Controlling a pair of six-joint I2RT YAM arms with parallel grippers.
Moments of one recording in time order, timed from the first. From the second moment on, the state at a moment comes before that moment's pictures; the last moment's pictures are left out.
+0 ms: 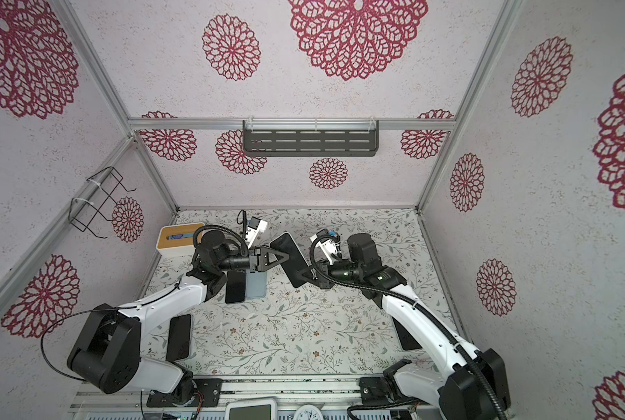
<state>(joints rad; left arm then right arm) -0.44 1.47 0.86 0.66 1.06 -0.86 0.51 1.17 0.95 -0.25 -0.89 0.39</state>
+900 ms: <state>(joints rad) -0.53 1.10 0.80 0.62 0.16 -0.91 0.66 1.08 0.54 0.70 -0.44 0.86</state>
